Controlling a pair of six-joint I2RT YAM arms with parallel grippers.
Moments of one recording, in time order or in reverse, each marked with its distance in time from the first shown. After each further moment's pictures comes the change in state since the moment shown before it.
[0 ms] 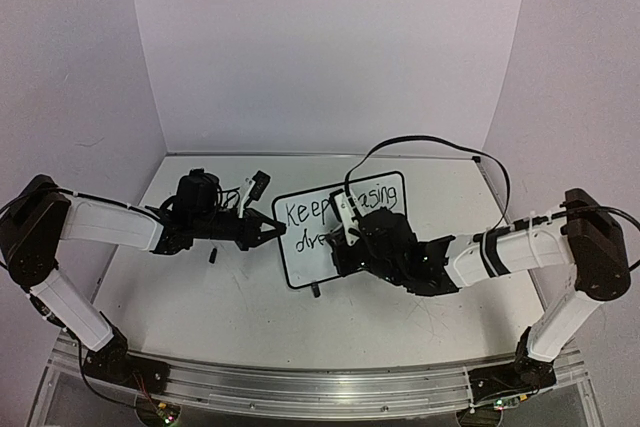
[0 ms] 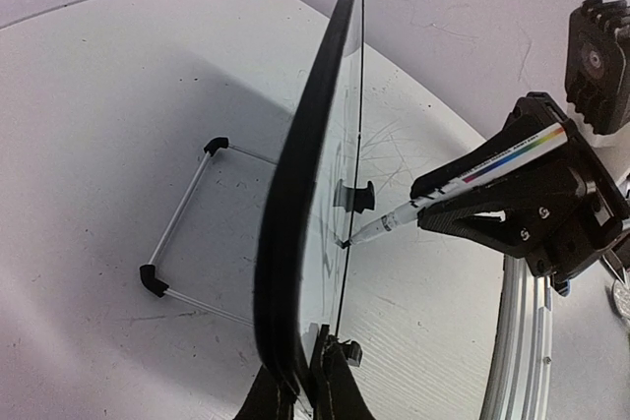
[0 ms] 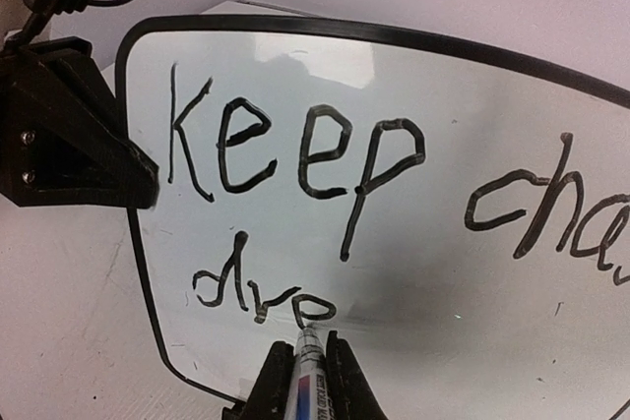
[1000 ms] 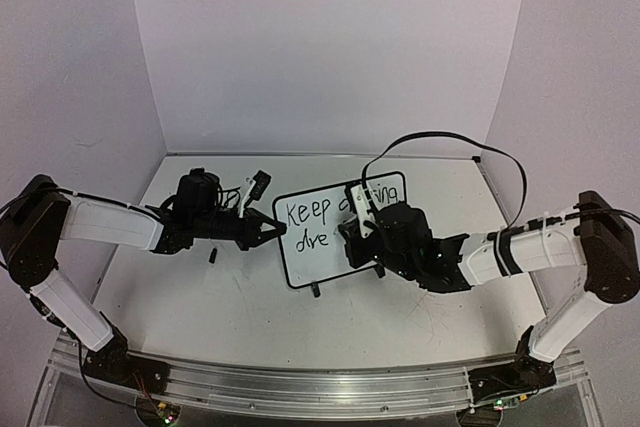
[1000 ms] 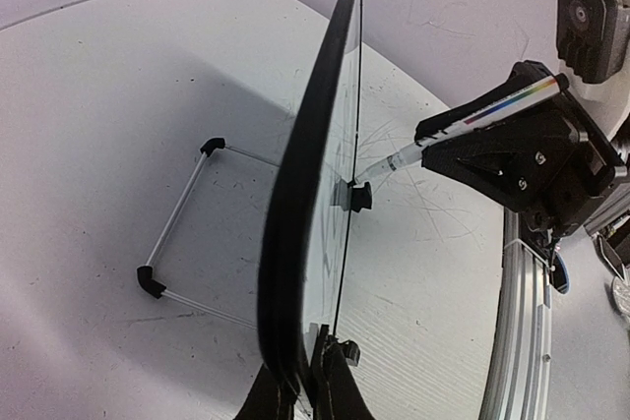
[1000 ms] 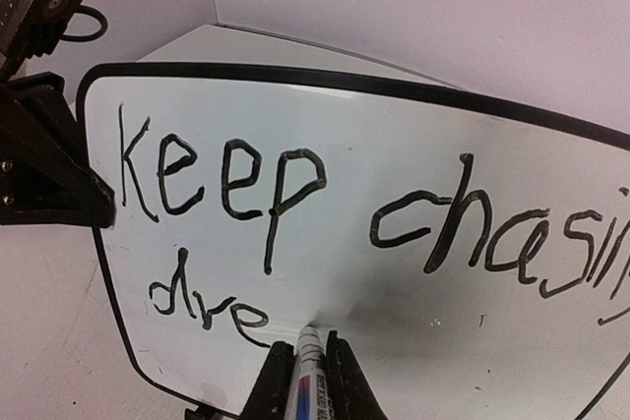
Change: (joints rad) left arm -0.001 0.000 0.006 -0.008 0.006 0.008; right arm -0.043 -0.071 -0.064 0.051 0.003 -0.033
